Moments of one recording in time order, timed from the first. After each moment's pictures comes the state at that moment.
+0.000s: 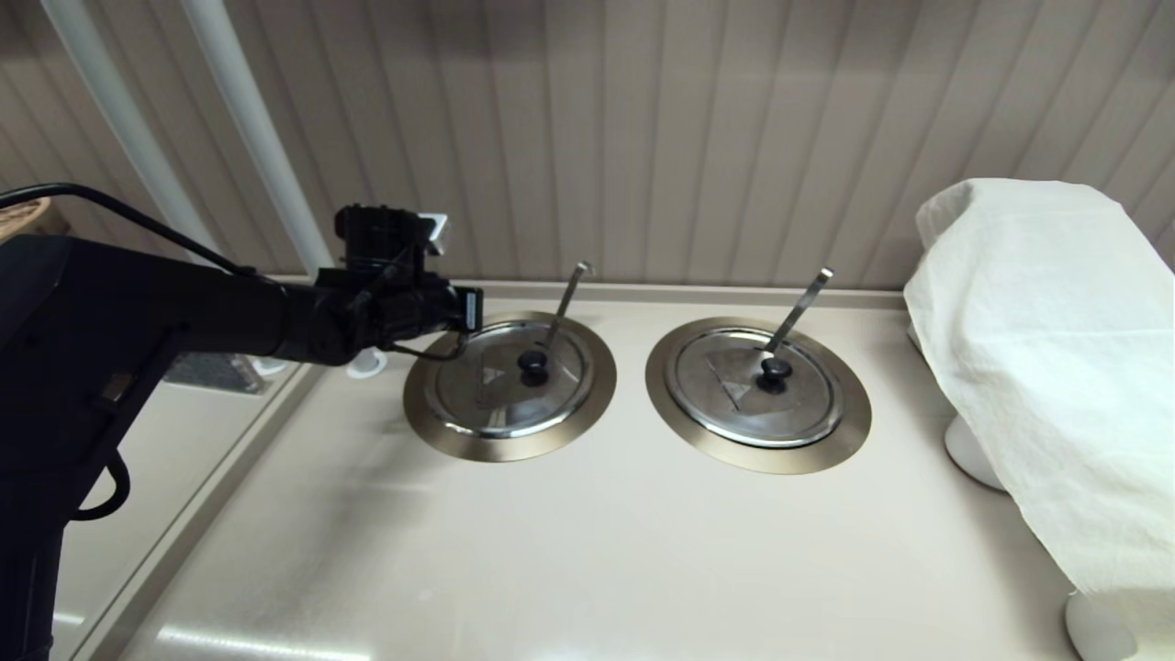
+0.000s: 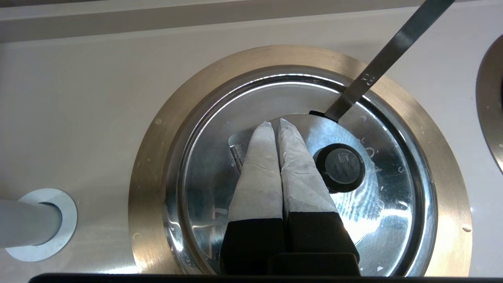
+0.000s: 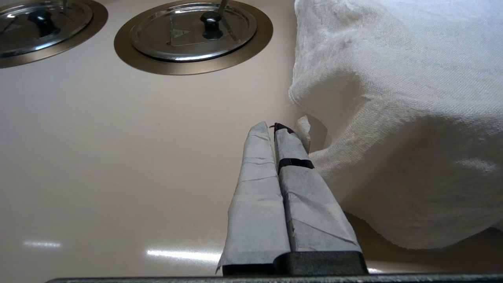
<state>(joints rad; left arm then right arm) -0.25 2.17 -1.61 -0.23 -0.03 -0.01 0.00 0.00 0.00 0.00 0.00 -0.01</state>
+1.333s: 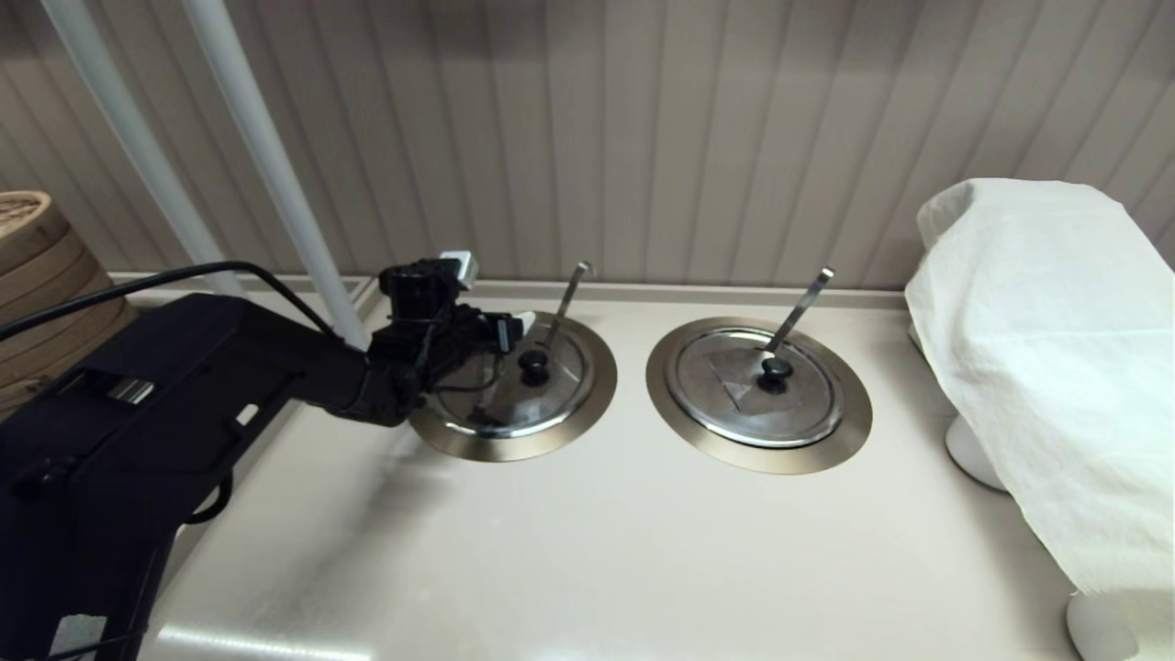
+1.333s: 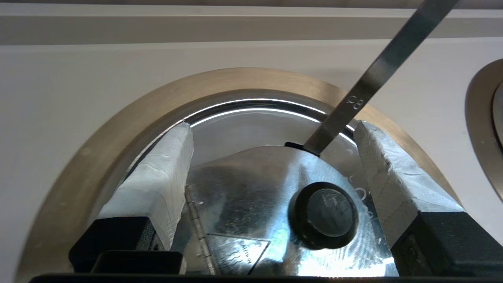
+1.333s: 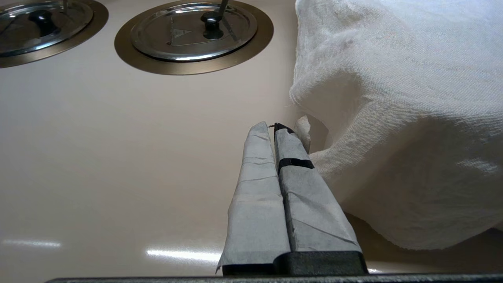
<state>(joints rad) -0.29 2.35 -1.54 -0.67 -0.05 -0.10 0.00 0.00 0.00 0.00 0.00 -0.01</state>
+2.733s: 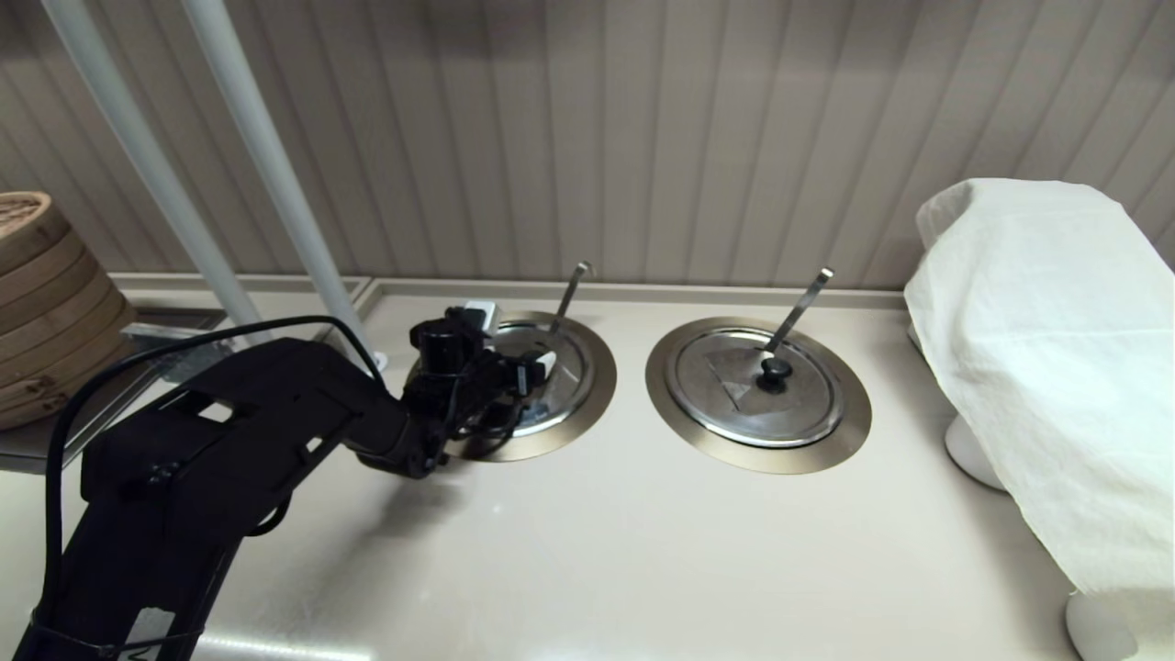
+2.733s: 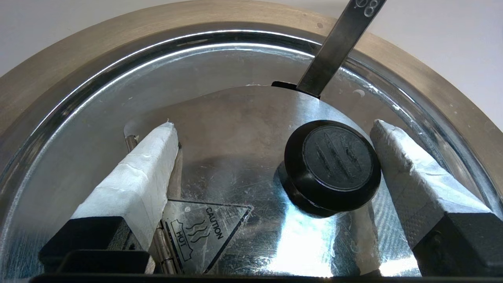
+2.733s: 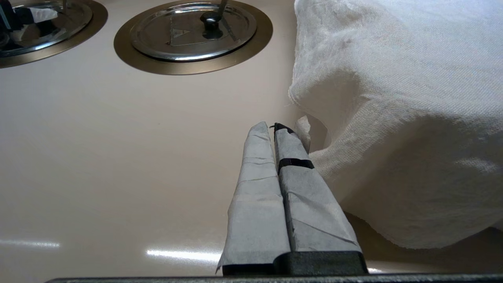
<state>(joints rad) -0.32 2.48 -1.46 -0.88 -0.02 -0.06 0.00 0.00 0.00 0.00 0.00 -0.01</state>
